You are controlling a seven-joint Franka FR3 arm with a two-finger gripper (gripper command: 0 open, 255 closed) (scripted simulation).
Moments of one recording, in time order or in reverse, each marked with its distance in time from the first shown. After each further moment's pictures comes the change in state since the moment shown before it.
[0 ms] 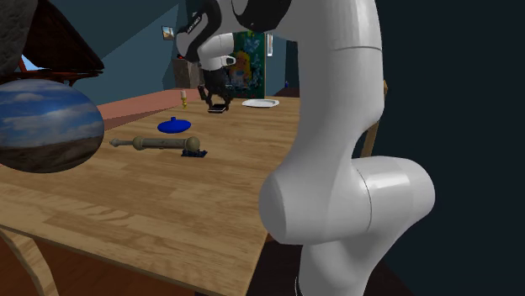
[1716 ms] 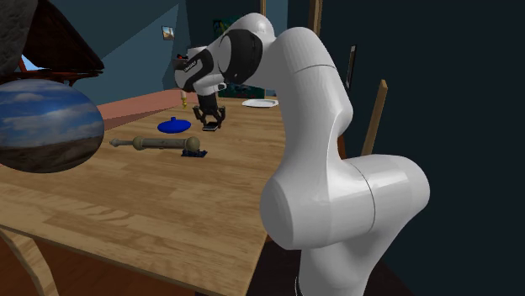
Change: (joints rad) arm 0.101 0.413 -0.040 0.393 -0.090 0.007 0.043
